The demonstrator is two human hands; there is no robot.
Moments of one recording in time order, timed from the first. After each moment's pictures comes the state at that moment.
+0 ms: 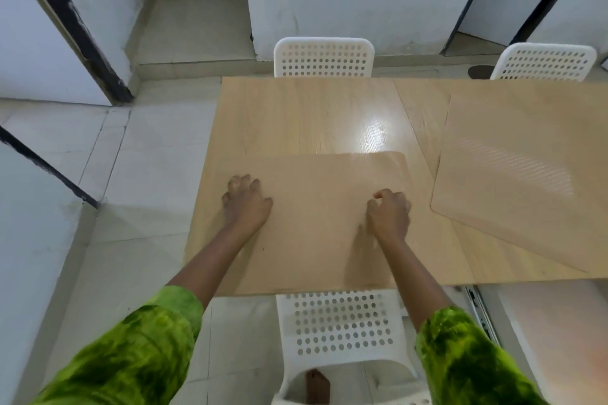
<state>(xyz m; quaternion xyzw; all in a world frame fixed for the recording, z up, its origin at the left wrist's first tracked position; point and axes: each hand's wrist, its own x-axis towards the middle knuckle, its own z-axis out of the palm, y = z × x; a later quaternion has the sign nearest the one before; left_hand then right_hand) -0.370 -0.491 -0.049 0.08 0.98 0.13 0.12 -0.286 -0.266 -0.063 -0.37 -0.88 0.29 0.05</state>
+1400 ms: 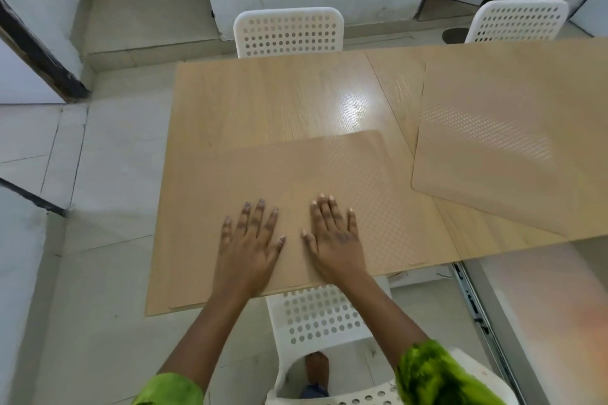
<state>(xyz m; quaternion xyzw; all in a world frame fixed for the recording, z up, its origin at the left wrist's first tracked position) -0.292 -0.491 -0.118 0.26 0.96 0.02 0.06 -0.236 -0.321 -0.108 -0.12 -0.98 0.12 -0.08</state>
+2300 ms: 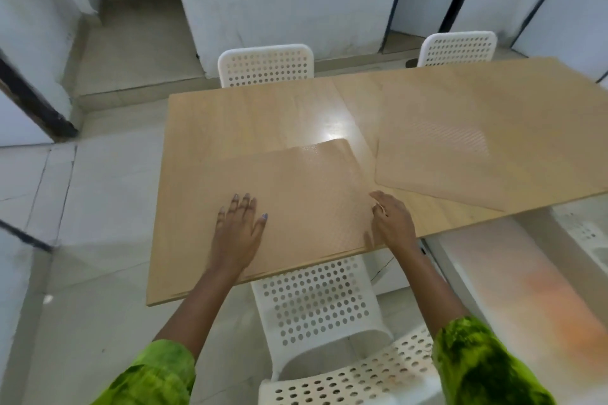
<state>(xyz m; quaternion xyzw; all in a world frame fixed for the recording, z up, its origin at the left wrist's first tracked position) -0.282 -0.473 -0.057 0.24 0.95 0.16 0.07 -0.165 -0.218 -0.046 -0.33 -0.88 0.34 0.09</state>
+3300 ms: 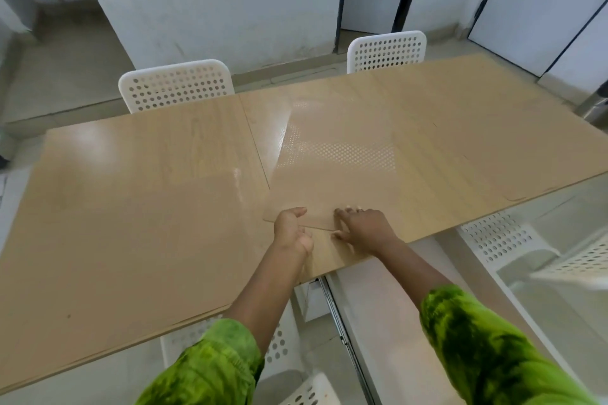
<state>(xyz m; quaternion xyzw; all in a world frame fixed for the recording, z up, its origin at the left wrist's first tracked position) -0.201 -0.115 -0.009 -0.33 0.45 0.75 0.36 -0.138 0.014 -0.058 -0.12 -0.98 -0.04 -0.13</state>
